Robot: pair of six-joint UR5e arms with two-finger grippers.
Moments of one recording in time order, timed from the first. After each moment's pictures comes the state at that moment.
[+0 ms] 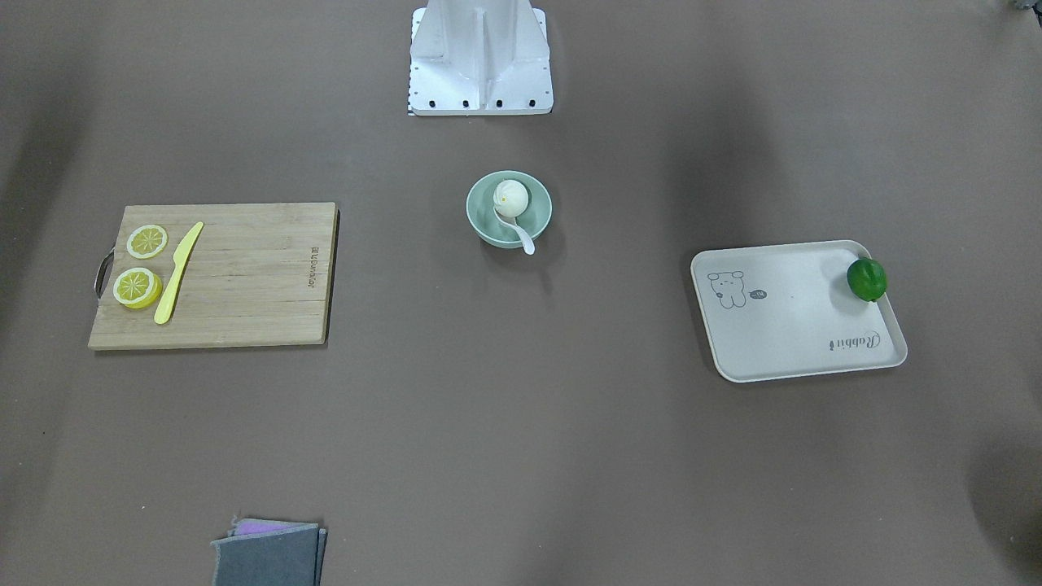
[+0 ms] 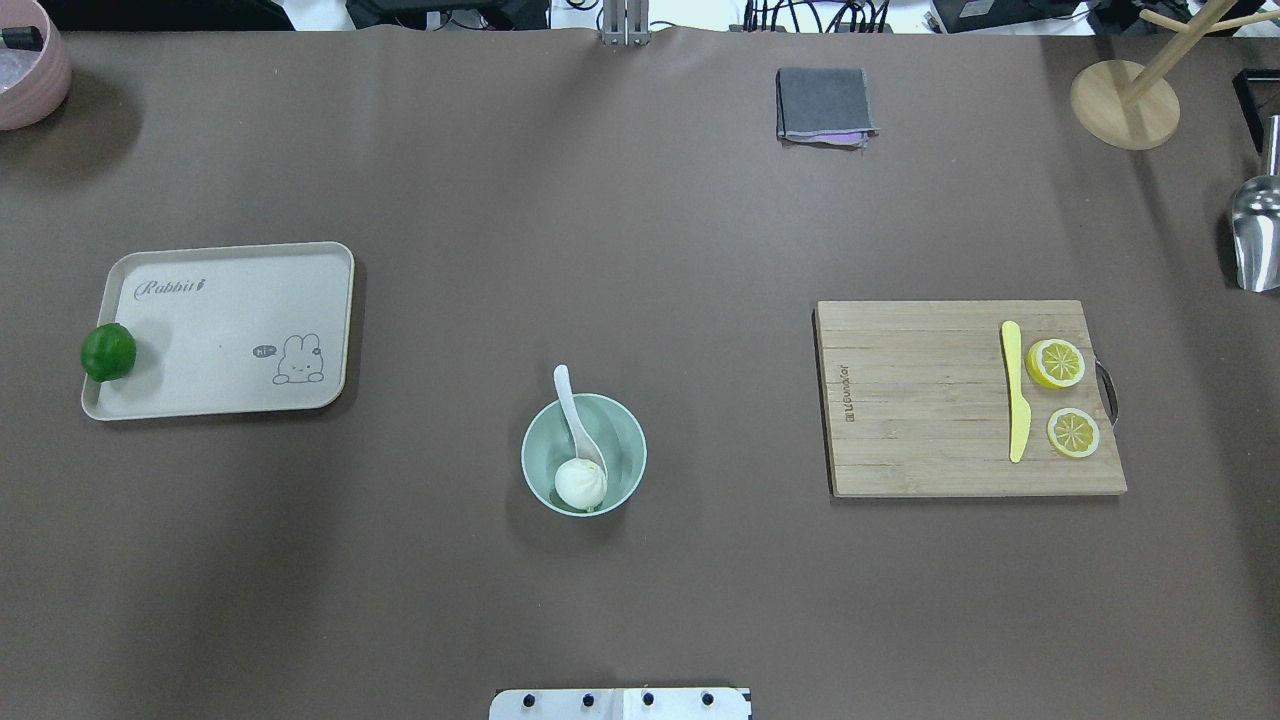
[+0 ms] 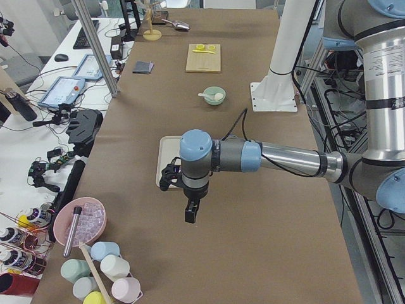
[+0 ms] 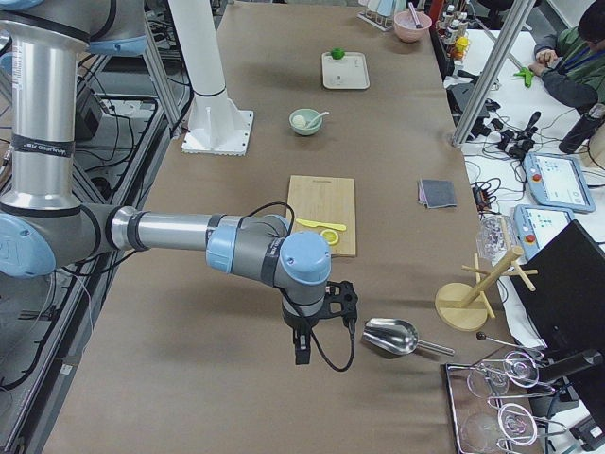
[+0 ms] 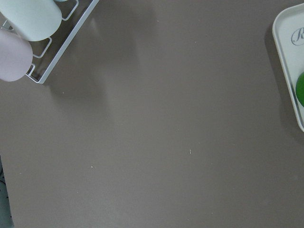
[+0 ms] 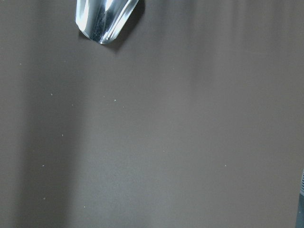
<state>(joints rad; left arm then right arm) -1.60 -1.39 -1.90 -1.44 -2.23 0.21 1.76 -1.71 1.77 -1.82 2.22 -0.35</state>
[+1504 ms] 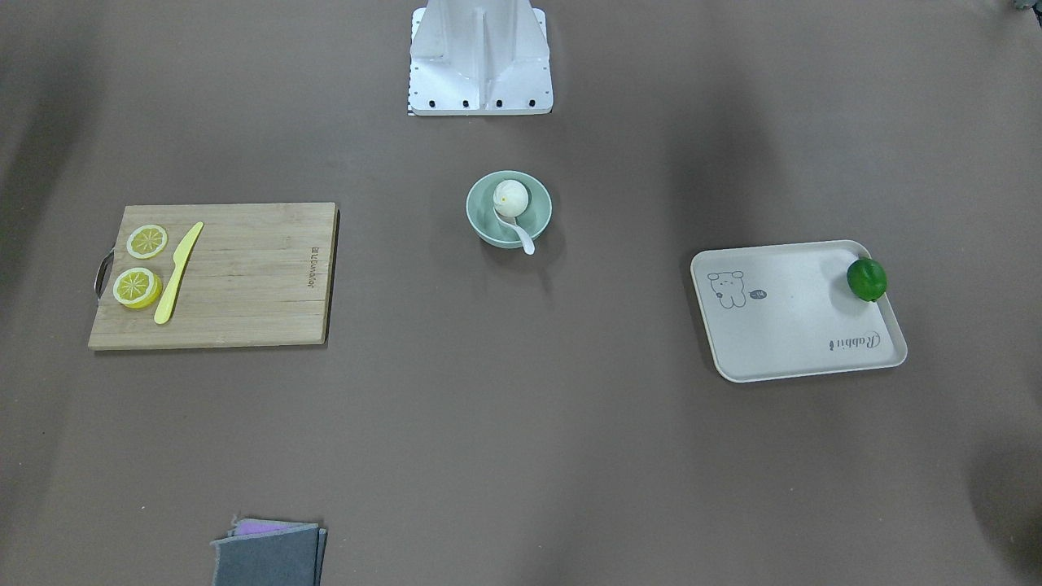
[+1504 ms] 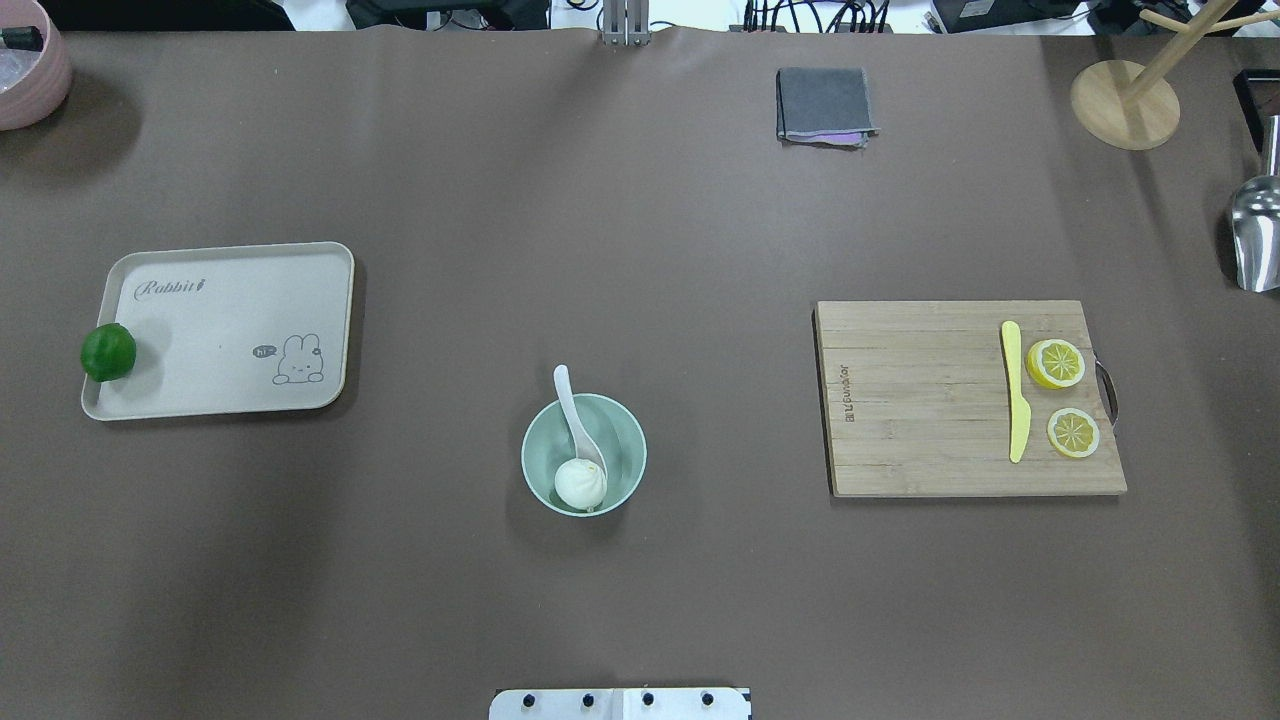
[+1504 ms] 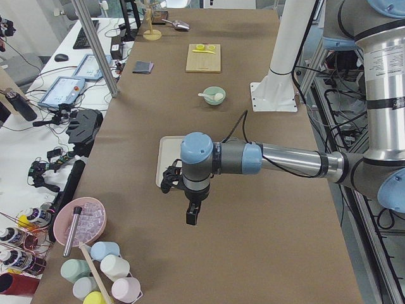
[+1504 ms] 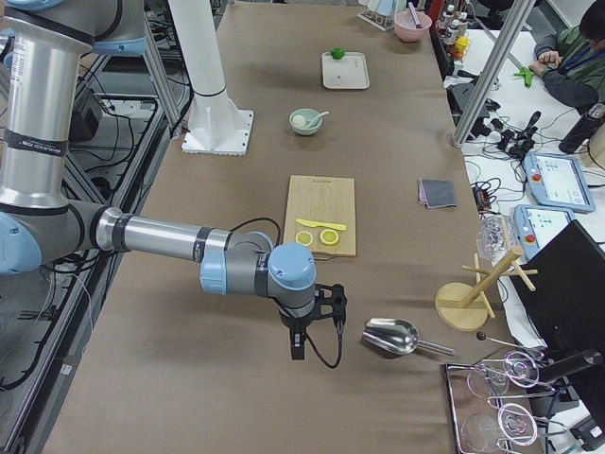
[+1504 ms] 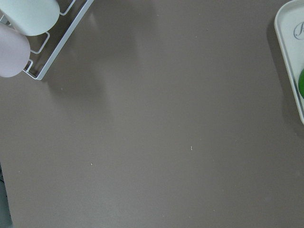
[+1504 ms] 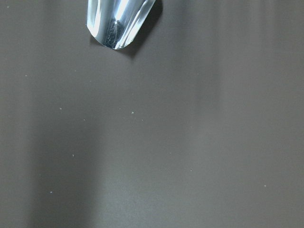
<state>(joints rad) -1.60 -1.38 -1.89 -1.45 -2.24 0.22 1.62 -1.81 1.70 -1.43 2.28 -0.08</state>
